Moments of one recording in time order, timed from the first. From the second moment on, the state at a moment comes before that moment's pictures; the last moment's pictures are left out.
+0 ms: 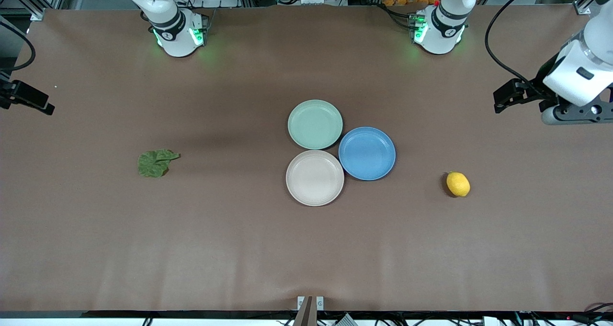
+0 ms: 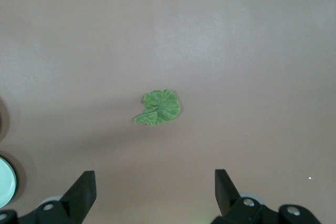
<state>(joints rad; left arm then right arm) 0.11 0.08 -0.29 -1.46 0.04 1.49 -0.18 -0.13 0.06 0.06 -1.43 -0.02 1.46 0.09</state>
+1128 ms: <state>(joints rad) 0.18 0.19 -0.28 -2.03 0.10 2.28 -0.14 -0.17 0.07 0.05 -1.79 -0.02 1.84 0.09</state>
